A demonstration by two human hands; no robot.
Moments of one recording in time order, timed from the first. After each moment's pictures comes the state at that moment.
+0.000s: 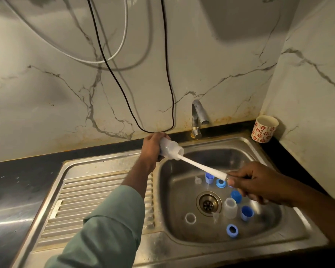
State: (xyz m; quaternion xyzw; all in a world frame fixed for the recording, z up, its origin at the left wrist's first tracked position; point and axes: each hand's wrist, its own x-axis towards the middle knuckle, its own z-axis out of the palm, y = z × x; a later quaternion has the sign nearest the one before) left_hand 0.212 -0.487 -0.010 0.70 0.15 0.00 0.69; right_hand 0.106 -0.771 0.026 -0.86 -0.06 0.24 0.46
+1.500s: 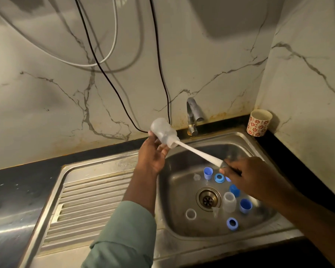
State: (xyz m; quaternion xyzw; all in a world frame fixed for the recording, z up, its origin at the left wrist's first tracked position) left_hand 0.194 -0.503 0.000 0.35 0.23 -0.05 0.91; right_hand 0.096 -0.760 0.007 -0.94 -0.18 -0.09 0.29
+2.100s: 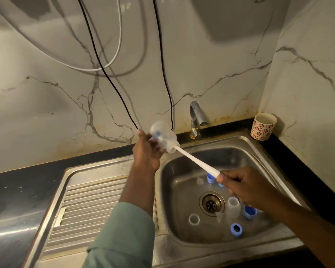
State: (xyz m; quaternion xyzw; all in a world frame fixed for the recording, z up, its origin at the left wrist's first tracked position) left_hand 0.197 -0.492 0.026 0.44 0.26 0.03 0.86; right_hand 0.089 -0.740 0.006 -0.86 -0.06 0.07 0.51
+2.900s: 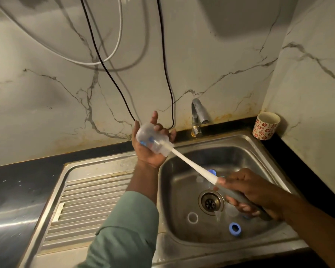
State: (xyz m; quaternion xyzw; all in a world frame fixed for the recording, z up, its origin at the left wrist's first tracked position) left_hand 0.202 -0.496 0.022 0.26 0.02 -0.09 0.96; right_hand 0.090 -0.744 0.020 -0.71 -0.02 0.29 0.64
